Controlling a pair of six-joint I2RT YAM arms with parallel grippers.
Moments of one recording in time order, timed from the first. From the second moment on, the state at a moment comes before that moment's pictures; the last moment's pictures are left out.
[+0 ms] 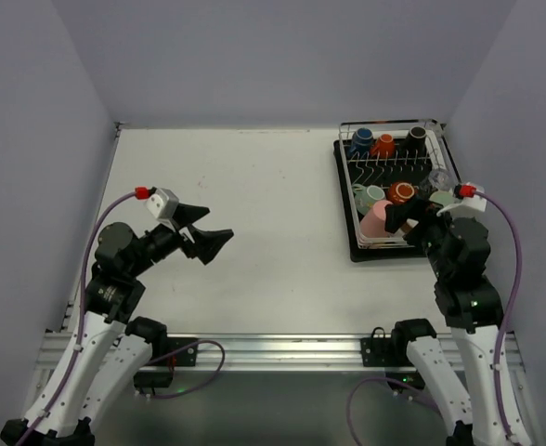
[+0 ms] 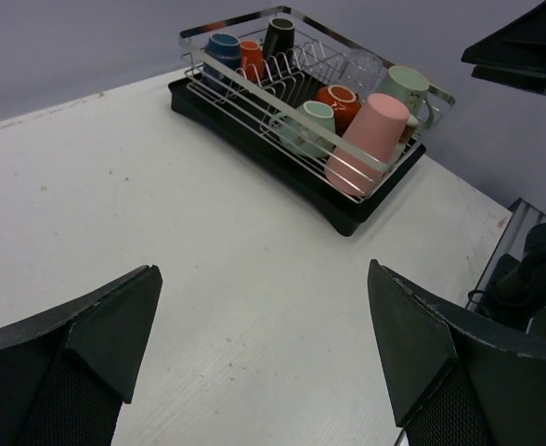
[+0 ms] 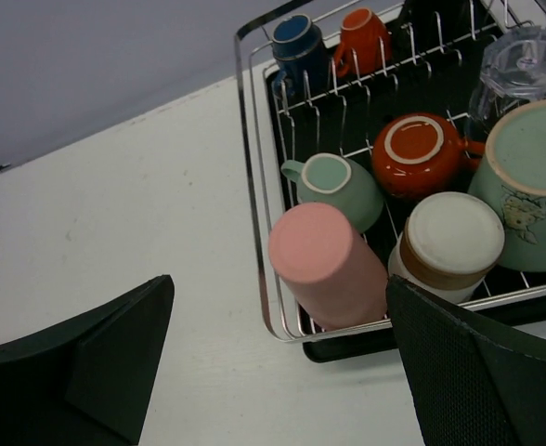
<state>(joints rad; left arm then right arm) -0.31 0.55 0.65 -0.10 0.55 -0.25 0.12 0.54 0.86 -0.56 0.07 0.45</state>
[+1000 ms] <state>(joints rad) -0.31 0.56 0.65 -0.12 0.55 -0.25 0.27 1.01 0.88 -0.55 0.27 0.42</state>
